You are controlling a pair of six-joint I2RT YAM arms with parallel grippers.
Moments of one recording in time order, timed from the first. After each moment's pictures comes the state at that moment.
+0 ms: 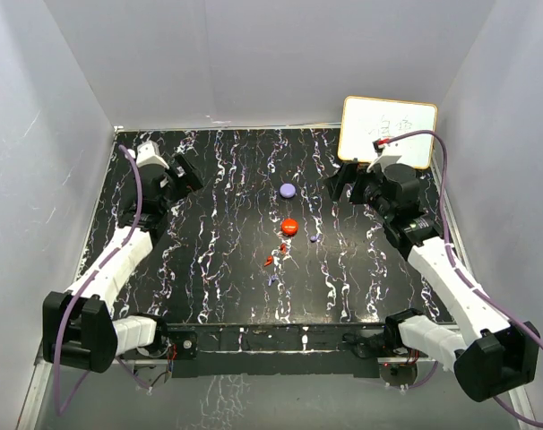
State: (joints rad) left arm -0.19 1.21 0.83 0.04 -0.15 -0.51; right arm 0.29 1.03 0.87 -0.11 -0.08 0.31
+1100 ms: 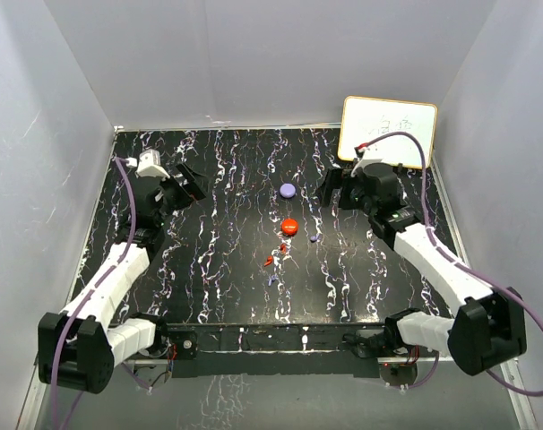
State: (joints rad) left arm -0.19 1.07 0.70 0.11 0.04 -0.58; right arm 0.32 1.16 0.86 -0.11 -0.07 0.32
